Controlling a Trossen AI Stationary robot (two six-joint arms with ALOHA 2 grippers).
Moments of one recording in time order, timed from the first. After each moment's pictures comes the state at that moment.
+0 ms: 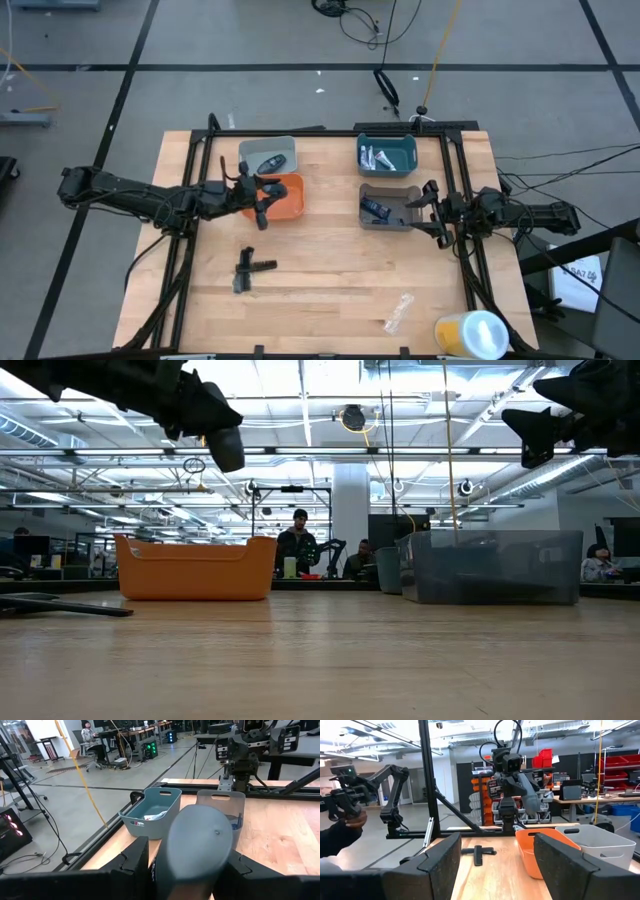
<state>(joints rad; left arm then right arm) -0.07 0.95 0.50 0.30 -0.44 0.05 0.01 0.00 0.01 0.19 -0.13 0.11</state>
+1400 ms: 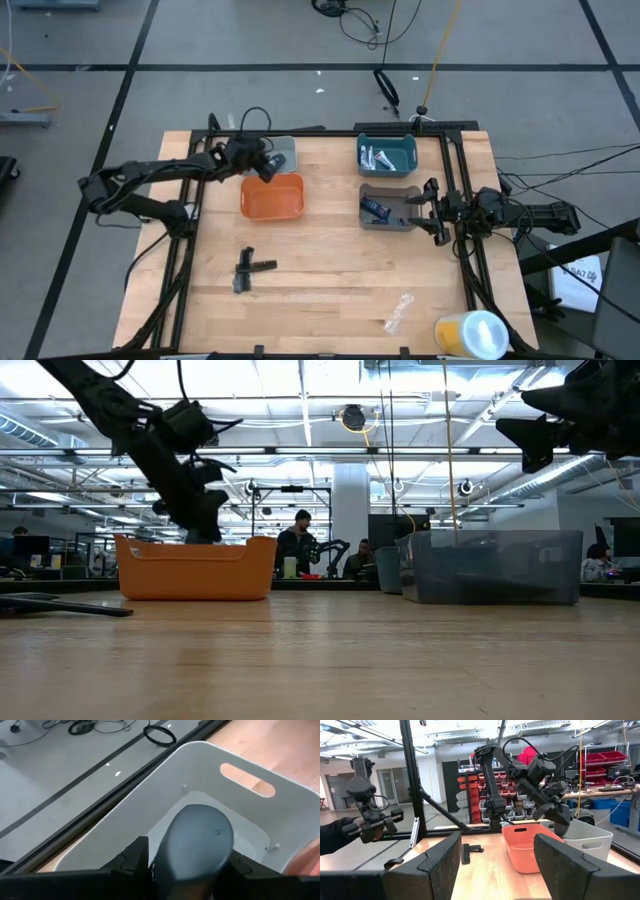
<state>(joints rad) 0.59 1.28 0.62 -0.07 -0.28 -0.06 0.01 0.00 0.01 0.17 -0.05 0.11</state>
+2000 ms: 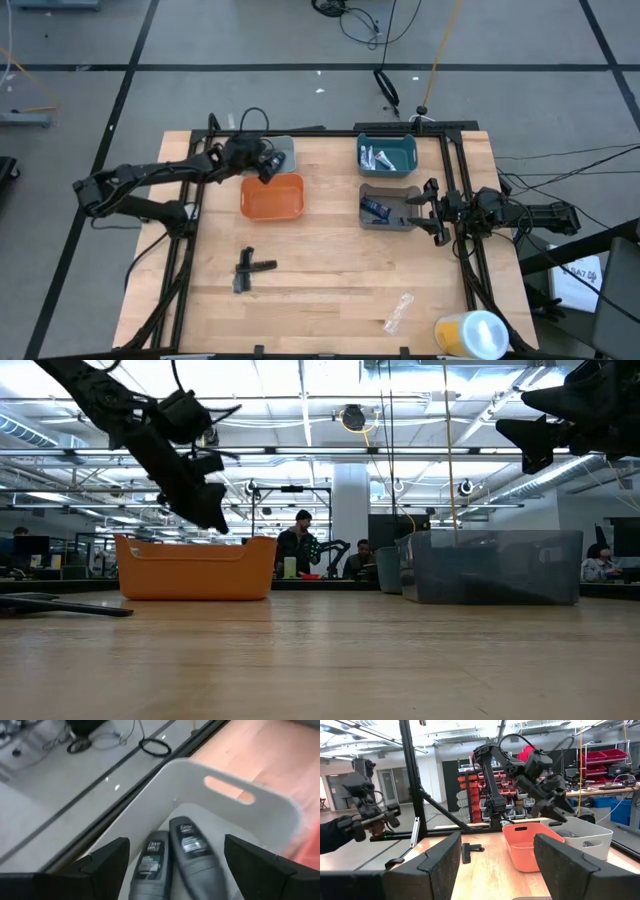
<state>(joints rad) 0.56 1.24 0.62 -0.06 -0.29 0.02 0.01 0.00 0.01 0.17 -0.05 0.12</state>
